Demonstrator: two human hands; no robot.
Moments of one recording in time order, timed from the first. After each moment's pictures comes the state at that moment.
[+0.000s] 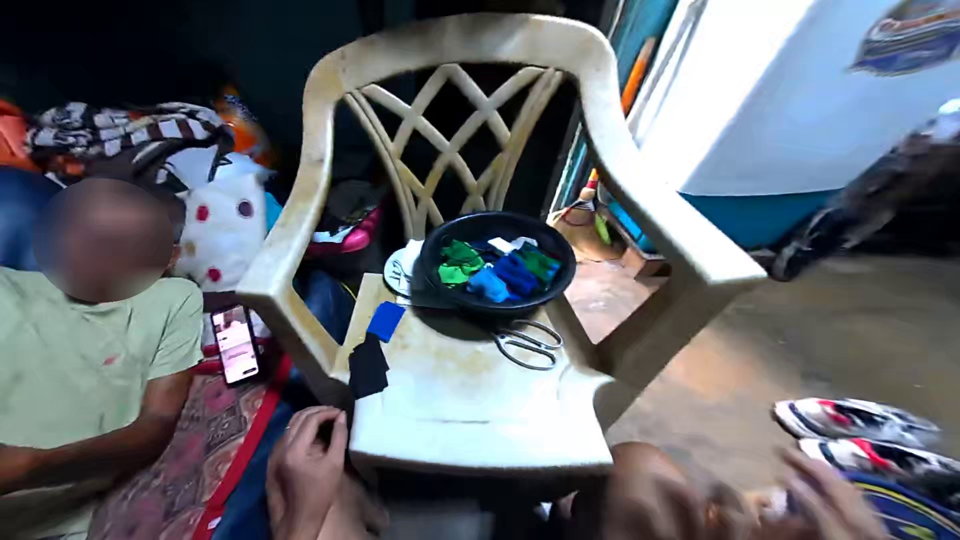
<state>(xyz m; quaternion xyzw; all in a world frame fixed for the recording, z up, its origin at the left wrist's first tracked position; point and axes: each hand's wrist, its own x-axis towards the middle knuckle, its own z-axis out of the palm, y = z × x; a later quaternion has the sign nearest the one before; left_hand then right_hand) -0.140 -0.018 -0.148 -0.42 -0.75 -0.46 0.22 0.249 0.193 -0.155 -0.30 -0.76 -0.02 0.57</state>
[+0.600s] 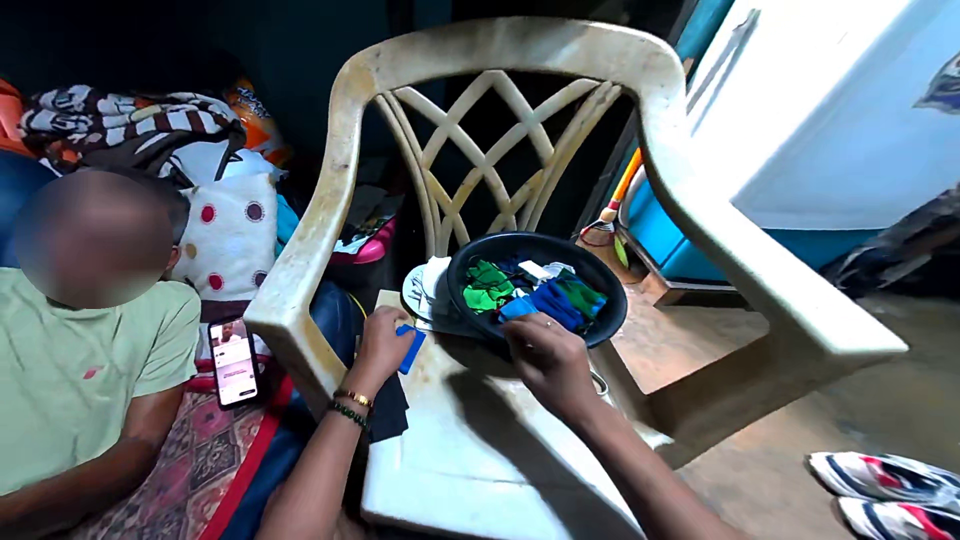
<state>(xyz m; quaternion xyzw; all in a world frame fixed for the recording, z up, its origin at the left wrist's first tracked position) -0.221 0.150 -0.060 -0.43 -0.81 -0.35 -0.16 -0.009 0.262 -0.071 -0.09 -0.86 0.15 0.48</state>
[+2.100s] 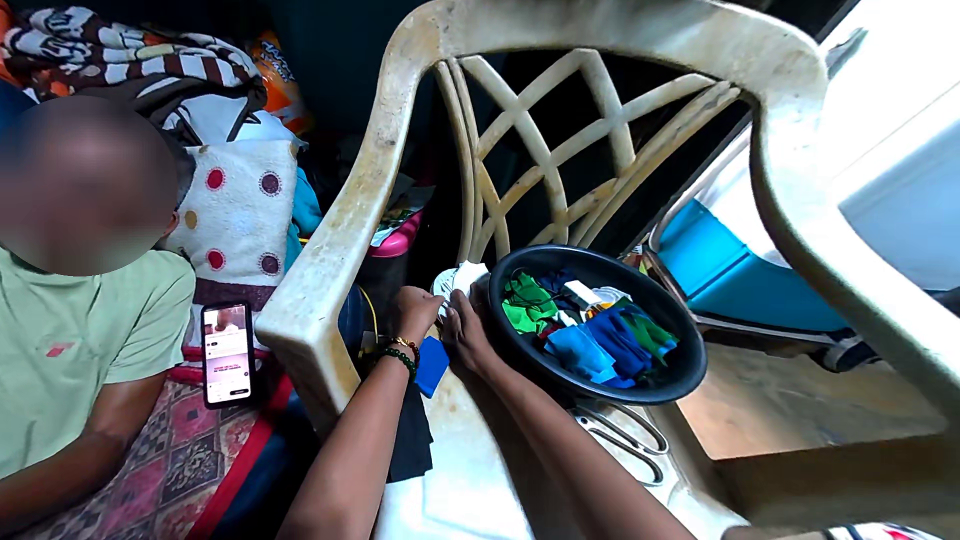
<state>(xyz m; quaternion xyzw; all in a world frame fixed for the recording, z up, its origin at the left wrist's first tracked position) -0.278 0.234 -0.091 -0.23 -0.82 -0.45 -0.26 -0.176 0.282 -0.127 -0.23 -0.81 0.47 0.27</state>
